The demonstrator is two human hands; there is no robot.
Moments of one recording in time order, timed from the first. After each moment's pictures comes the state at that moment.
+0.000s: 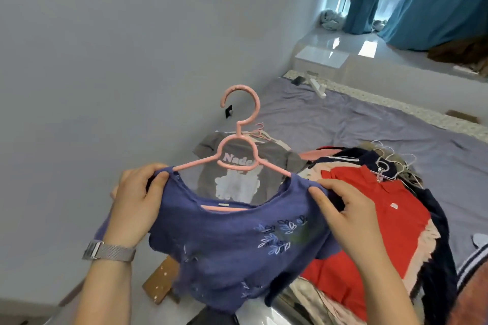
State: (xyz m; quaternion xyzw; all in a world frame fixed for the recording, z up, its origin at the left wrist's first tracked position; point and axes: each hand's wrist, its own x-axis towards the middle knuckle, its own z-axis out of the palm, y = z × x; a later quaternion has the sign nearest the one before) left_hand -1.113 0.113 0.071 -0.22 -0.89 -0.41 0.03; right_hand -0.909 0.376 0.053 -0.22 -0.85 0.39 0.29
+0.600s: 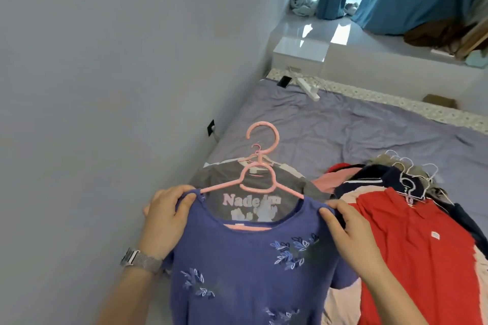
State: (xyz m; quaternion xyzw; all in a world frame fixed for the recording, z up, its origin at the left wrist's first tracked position) left_hand -1.439 0.241 -0.008 -0.31 -0.85 -0.41 -0.12; right_hand -1.181 0.461 -0.032 -0.38 -0.82 0.37 0.20
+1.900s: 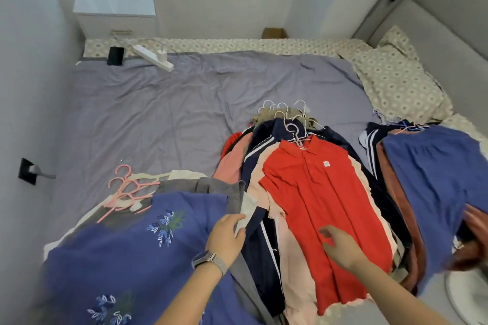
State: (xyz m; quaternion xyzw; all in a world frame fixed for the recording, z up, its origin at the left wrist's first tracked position) left_hand -1.344 0.556 -0.258 -0.58 -0.66 -0.24 -0.42; right_hand -1.048 0.568 -0.216 -0.72 -0.61 0.32 -0.08
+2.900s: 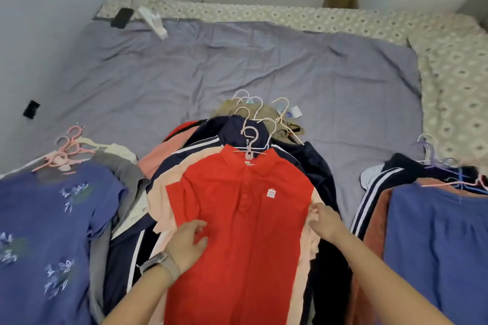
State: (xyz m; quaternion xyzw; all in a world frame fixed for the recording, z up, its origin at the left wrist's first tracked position) left_hand -1.025 0.707 -0.270 -0.38 -0.82 -0.12 -0.41; right_hand -0.739 0.907 -0.334 -0.59 -0.68 0.40 -0.20
